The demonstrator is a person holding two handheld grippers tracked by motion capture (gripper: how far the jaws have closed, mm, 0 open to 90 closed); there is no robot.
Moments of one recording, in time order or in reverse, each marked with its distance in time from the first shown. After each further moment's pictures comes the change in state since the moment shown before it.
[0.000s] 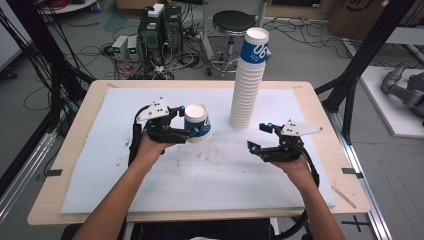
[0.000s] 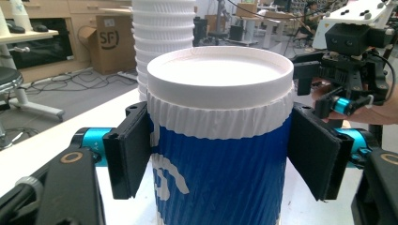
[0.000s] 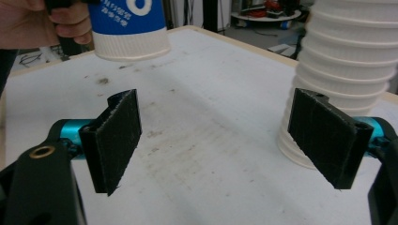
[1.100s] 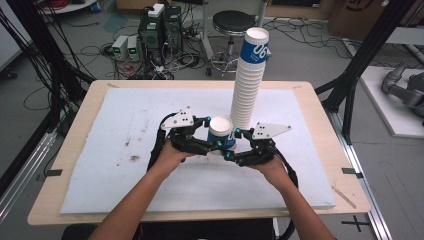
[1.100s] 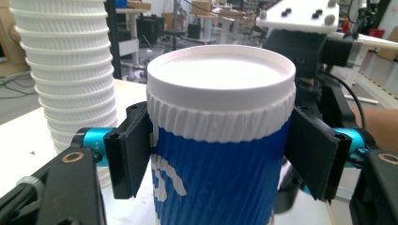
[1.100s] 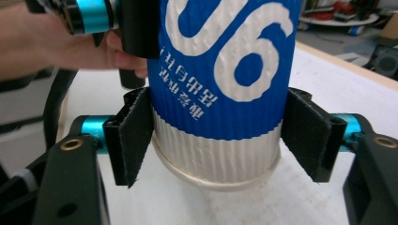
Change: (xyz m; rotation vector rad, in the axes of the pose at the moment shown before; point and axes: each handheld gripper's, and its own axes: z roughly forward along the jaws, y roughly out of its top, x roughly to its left) left arm -0.034 -0.006 0.046 0.018 -0.192 0.000; right arm 0.031 0.008 0.055 0.011 0.215 -0.071
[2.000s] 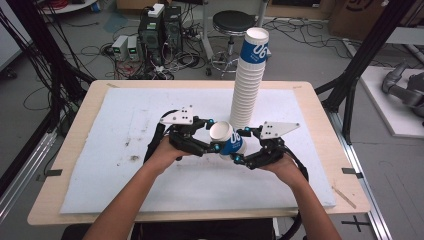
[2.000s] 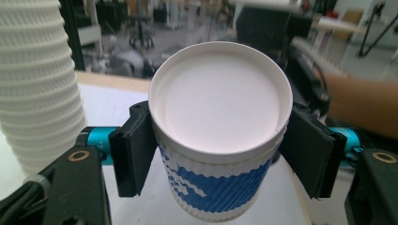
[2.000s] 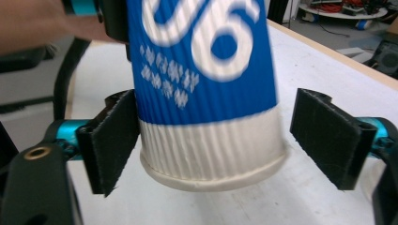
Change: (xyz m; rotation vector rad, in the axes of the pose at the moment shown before) left arm 0.005 0.006 -0.004 0.018 -0.149 0.004; right arm -0.005 0.005 -0.022 0.052 0.015 -0.042
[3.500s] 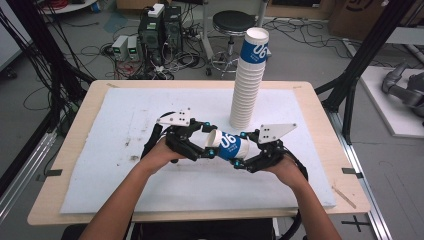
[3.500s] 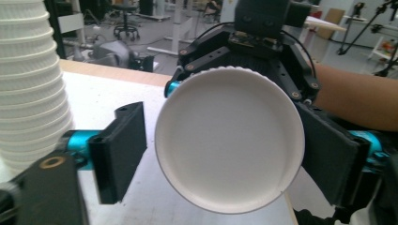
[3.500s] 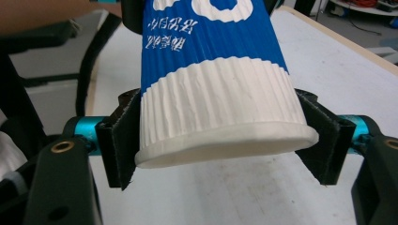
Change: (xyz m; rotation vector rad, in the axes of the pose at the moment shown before) left arm 0.001 -0.005 -0.008 0.072 -0.041 -0.015; right arm 0.005 0.003 0.000 0.051 0.086 -0.067
